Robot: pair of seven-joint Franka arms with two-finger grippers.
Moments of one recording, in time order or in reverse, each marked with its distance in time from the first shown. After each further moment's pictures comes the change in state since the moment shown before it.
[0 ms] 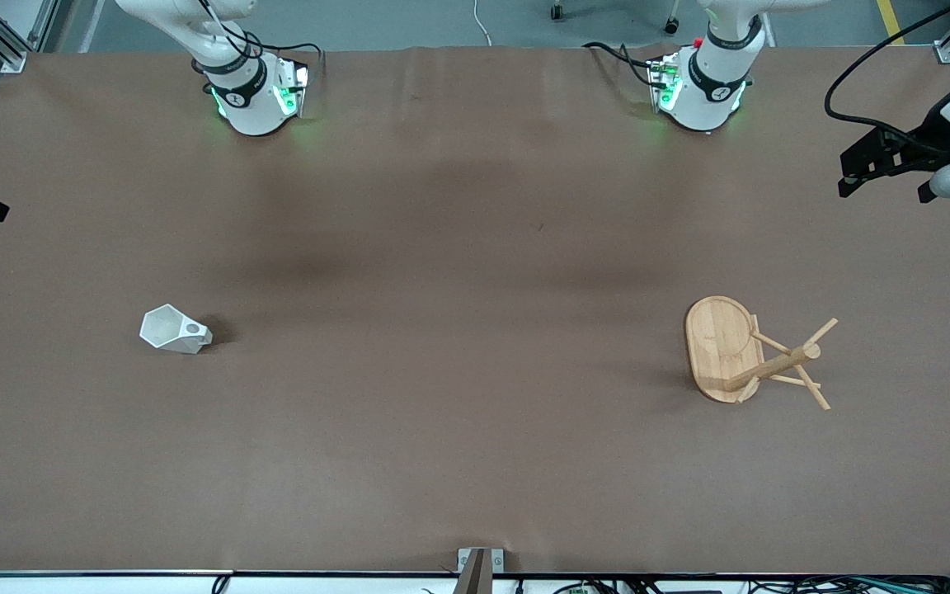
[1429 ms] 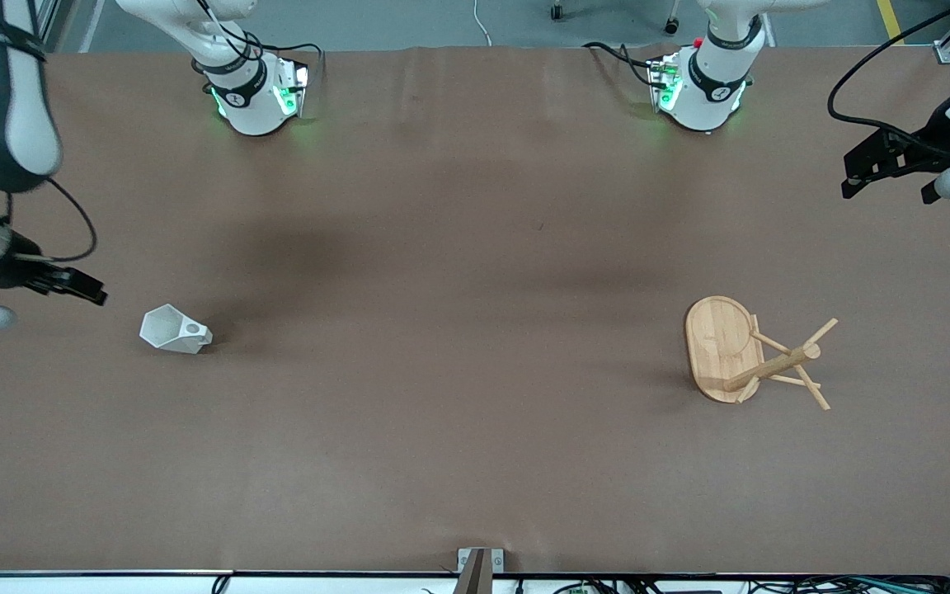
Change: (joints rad) left arm 0.007 0.004 0.002 0.005 0.000 0.000 0.003; right arm -0.017 0.065 -0.017 -0.623 0.000 0.765 -0.041
